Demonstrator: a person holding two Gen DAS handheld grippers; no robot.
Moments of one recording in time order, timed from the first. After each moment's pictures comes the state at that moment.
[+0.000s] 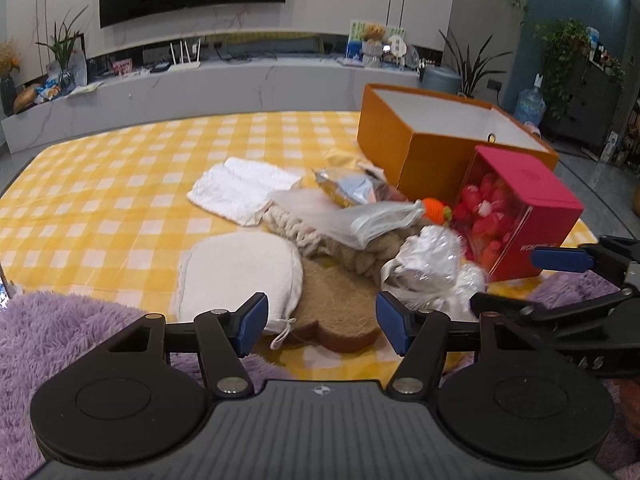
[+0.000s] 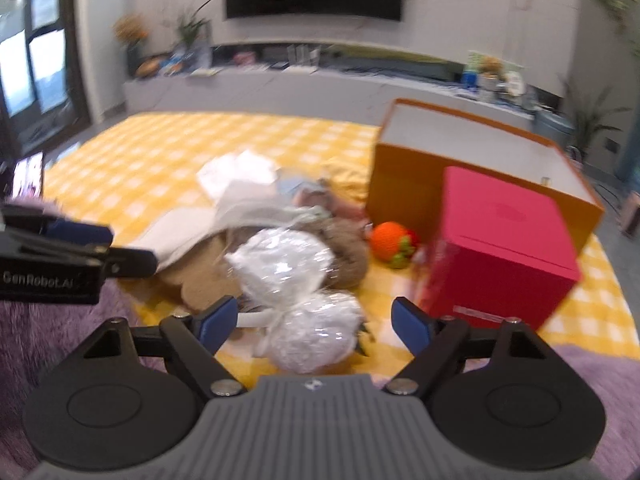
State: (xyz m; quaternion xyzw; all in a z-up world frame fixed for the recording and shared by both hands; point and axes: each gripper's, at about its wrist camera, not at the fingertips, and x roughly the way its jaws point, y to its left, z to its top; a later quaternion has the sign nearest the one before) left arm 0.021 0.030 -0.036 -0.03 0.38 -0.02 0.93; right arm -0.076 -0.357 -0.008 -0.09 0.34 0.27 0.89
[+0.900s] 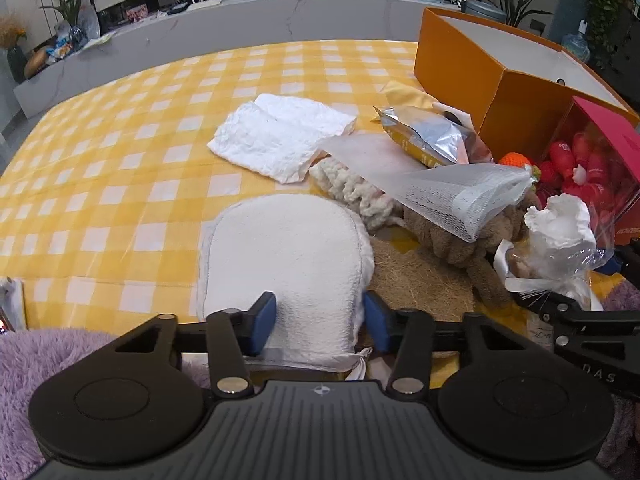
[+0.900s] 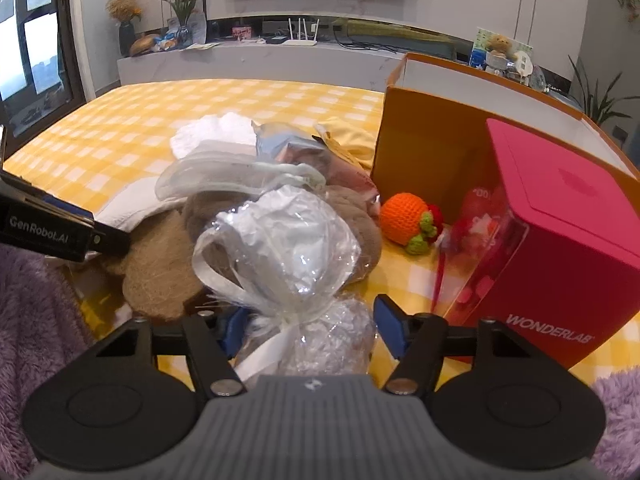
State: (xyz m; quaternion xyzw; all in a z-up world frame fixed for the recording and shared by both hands) left arm 0.088 0.050 -0.074 0.00 0.47 0.03 0.88; right arm -0.025 -0.334 -0.065 -0.09 0.37 0.26 0.89
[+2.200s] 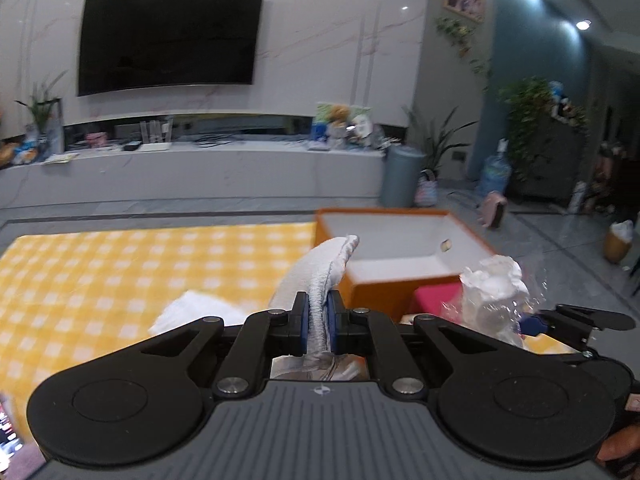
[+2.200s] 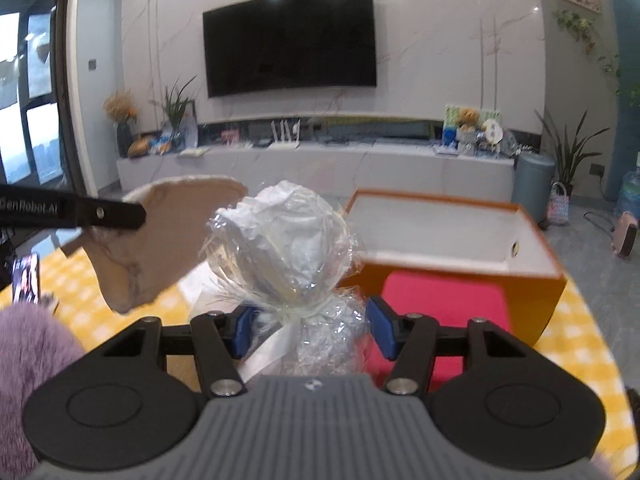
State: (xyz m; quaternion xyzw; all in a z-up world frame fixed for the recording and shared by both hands) left arm 0.074 0.002 0.062 -0.05 0.26 -0.08 0.96; right arm -0.041 -0.410 0.049 -0.01 0.25 0.25 0.94
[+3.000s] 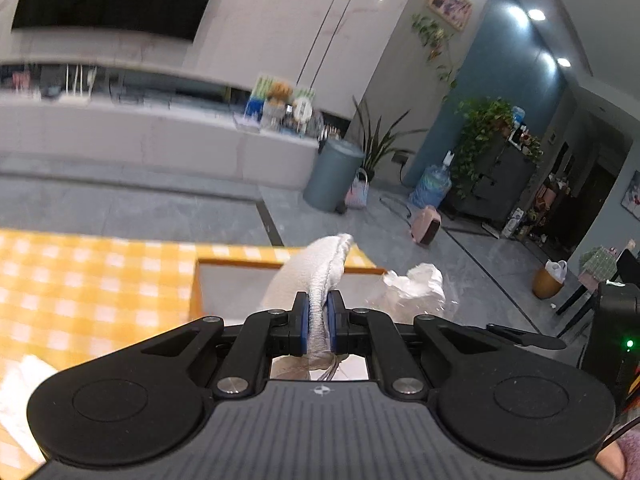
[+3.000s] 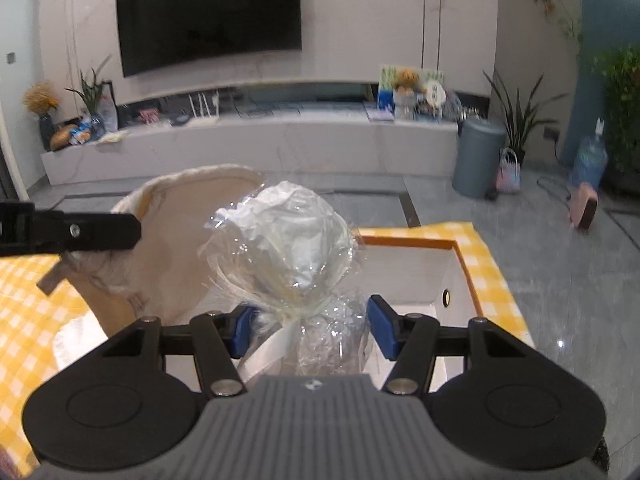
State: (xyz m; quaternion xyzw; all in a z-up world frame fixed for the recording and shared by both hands) left arm 0.269 -0.039 0.059 -0.16 0.31 -0.18 0.92; right arm 0.179 -0.427 0.069 -0.02 0.33 0.16 0.93
